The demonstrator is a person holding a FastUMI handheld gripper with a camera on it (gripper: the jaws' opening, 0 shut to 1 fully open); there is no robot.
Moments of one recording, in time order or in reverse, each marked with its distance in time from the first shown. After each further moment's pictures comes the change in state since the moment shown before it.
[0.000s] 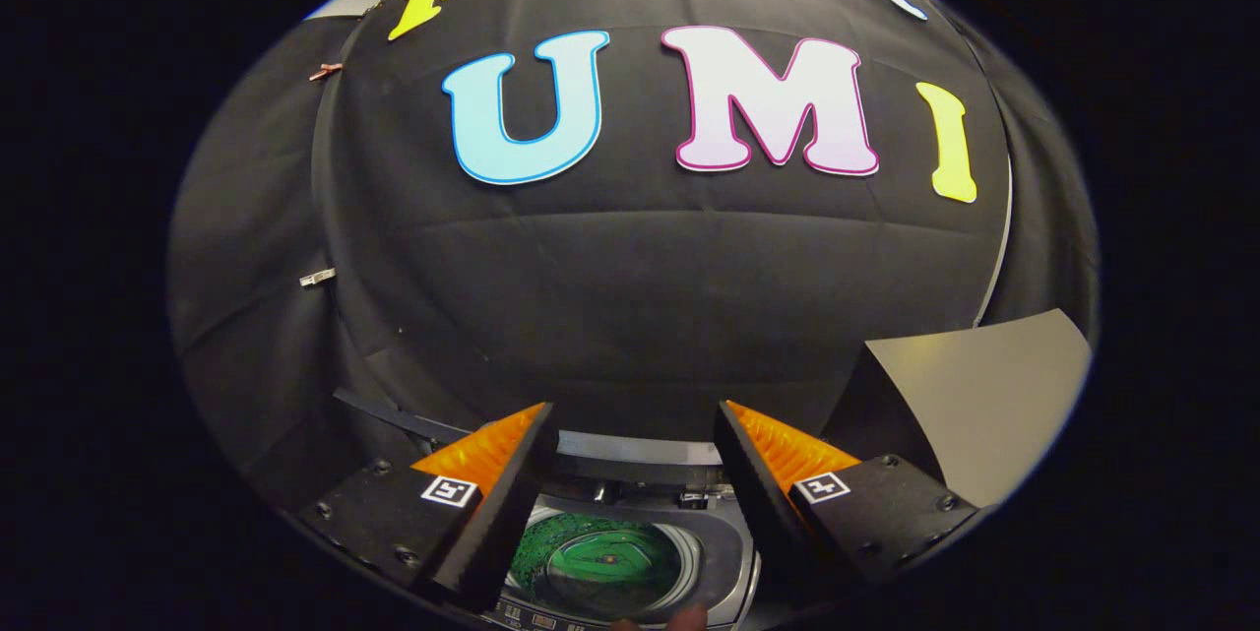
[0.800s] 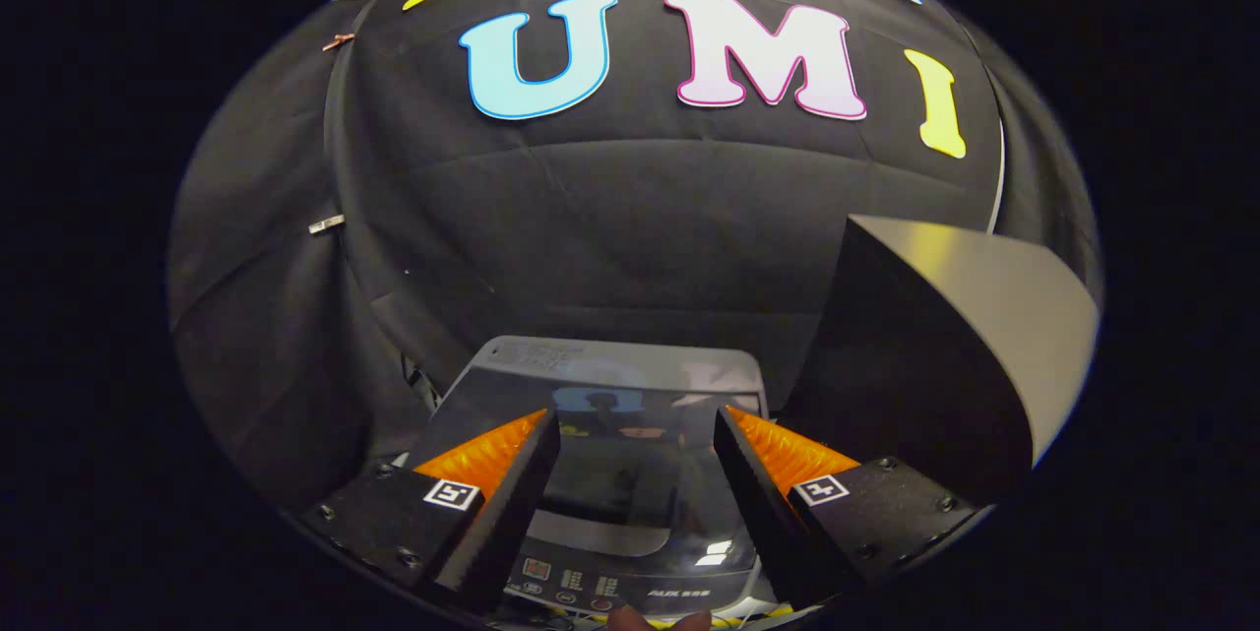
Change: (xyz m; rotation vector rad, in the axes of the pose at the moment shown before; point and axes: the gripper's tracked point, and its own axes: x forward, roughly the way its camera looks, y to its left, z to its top) arm -0.050 0.007 -0.100 0.023 0.142 0.011
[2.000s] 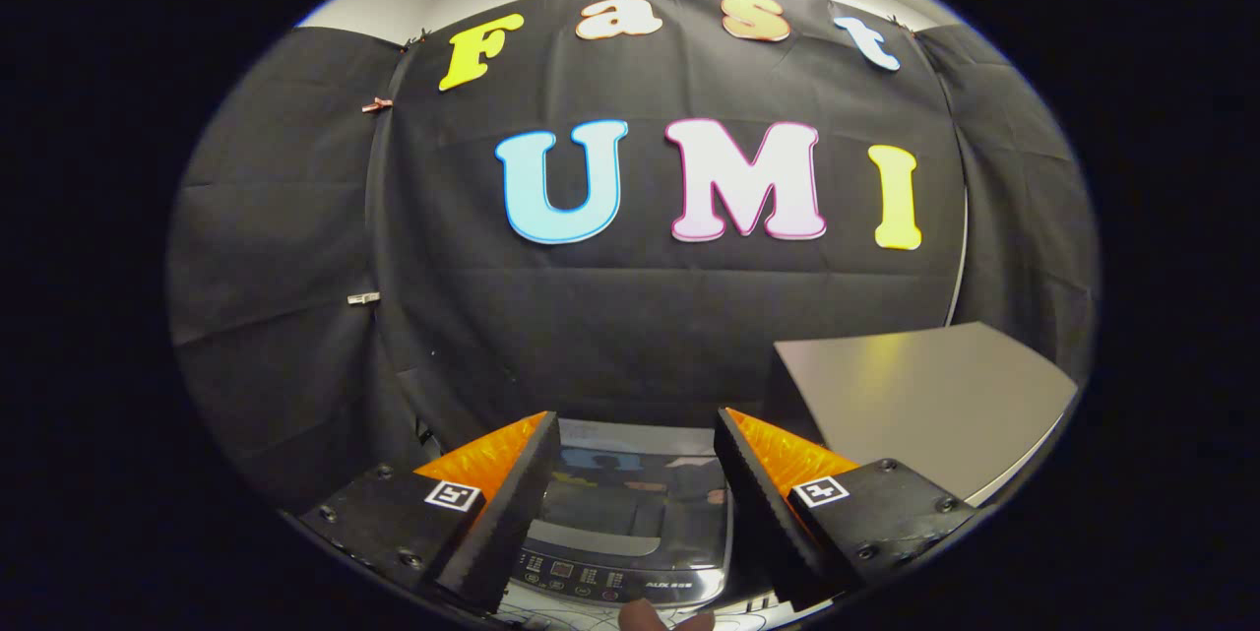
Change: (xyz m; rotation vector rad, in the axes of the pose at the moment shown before) arm -0.153 0.002 0.094 -0.056 -0.348 -0.030
